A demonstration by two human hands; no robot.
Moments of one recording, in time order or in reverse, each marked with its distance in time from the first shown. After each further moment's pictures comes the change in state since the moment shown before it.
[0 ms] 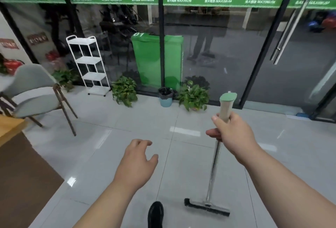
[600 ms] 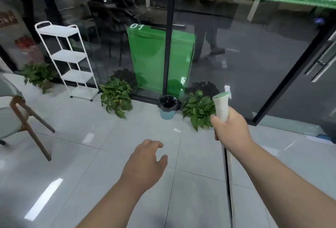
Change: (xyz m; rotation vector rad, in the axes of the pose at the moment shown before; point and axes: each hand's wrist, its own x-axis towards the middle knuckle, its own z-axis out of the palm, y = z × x) left_hand 0.480 -0.034 -0.026 0.038 -0.155 0.084; right_hand 0.448 -0.116 0.200 -0.287 0.080 -0.104
